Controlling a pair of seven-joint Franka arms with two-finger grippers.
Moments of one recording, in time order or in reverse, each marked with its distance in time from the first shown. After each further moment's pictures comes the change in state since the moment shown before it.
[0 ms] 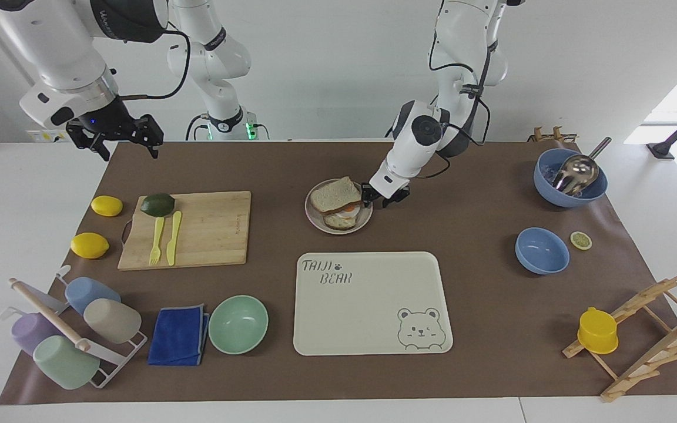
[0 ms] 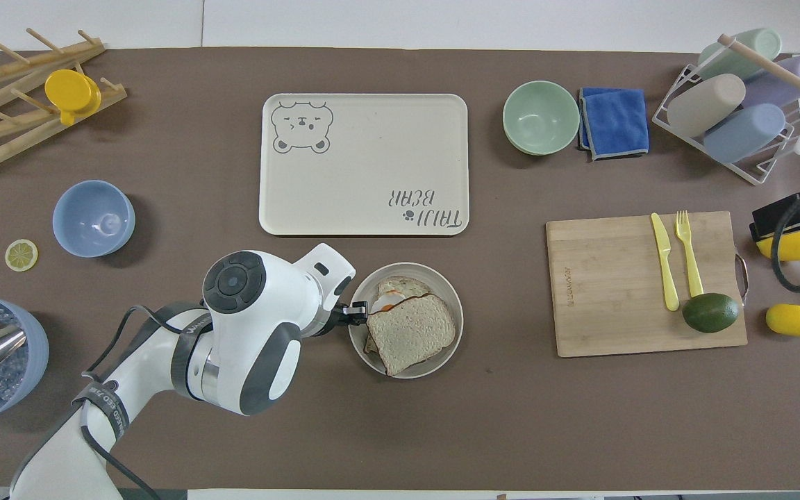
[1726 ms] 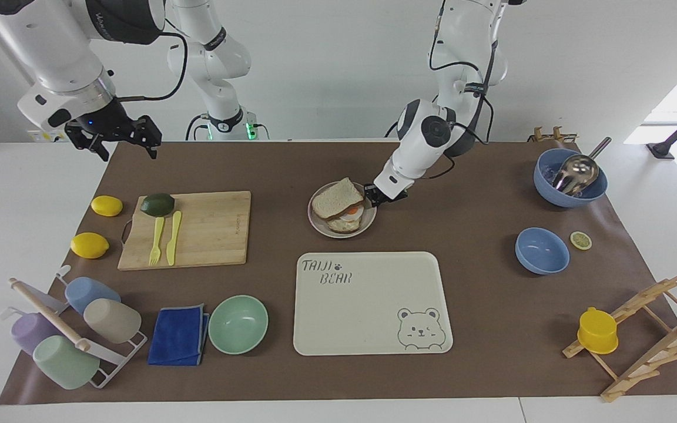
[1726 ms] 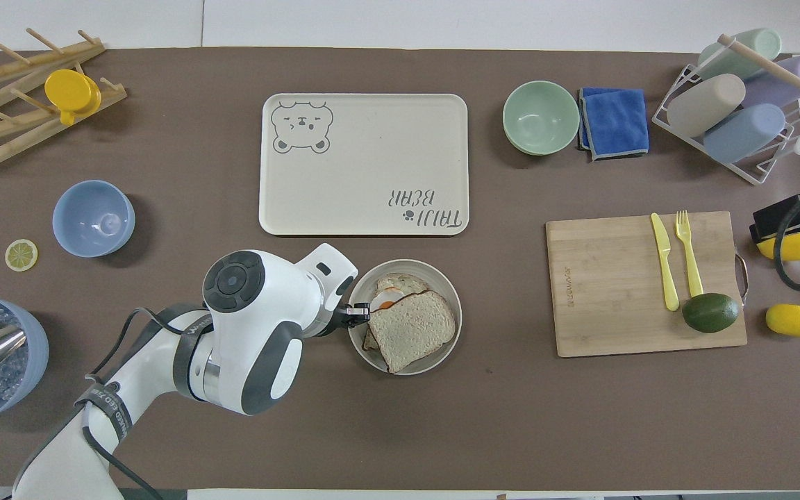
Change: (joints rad) left arm 0.056 -0.017 0.011 0.060 -0.066 -0.101 0.080; right arm -0.004 0.000 -0.002 -0.004 0.014 -0.001 0.000
